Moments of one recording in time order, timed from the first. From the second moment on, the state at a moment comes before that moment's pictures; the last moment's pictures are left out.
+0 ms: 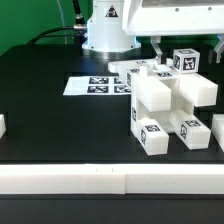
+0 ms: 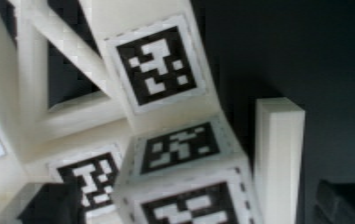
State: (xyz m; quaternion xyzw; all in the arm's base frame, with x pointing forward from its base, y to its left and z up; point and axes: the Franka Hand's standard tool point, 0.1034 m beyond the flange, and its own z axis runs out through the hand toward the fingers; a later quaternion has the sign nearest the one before) arm 0.545 0.088 0.114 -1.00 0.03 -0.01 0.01
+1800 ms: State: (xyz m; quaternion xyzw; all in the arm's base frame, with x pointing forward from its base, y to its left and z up) arm 0.545 0.090 0.113 -0.93 0.38 0.00 0.02
